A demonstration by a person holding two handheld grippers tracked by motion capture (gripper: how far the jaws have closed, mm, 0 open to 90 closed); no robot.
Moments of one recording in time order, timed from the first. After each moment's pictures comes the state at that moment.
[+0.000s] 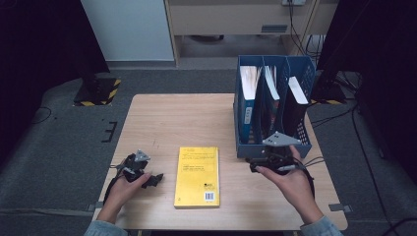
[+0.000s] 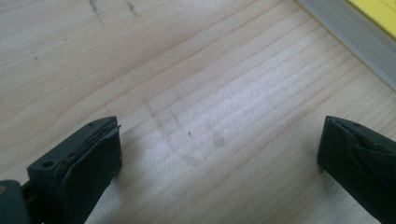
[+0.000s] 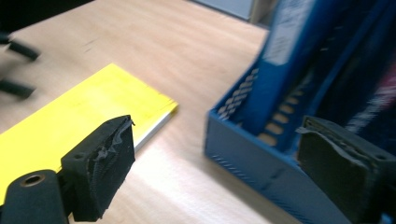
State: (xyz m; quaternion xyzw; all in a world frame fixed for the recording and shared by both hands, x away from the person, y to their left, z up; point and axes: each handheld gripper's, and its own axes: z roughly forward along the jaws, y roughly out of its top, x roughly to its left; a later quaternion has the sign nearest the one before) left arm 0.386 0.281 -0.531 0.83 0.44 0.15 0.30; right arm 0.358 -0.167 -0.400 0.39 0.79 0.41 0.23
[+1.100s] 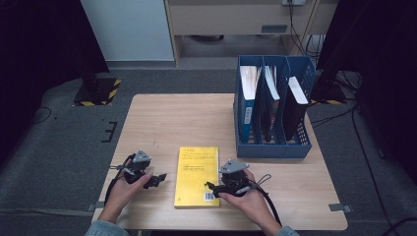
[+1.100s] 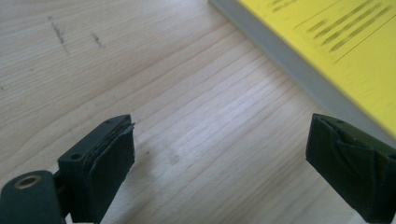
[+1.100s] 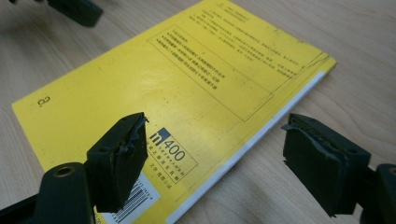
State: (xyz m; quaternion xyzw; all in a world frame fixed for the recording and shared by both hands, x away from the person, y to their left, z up) left arm 0.375 0.273 -0.512 0.83 0.42 0.12 0.35; right arm 0.343 -0.070 -0.503 0.33 0.84 0.41 0.13
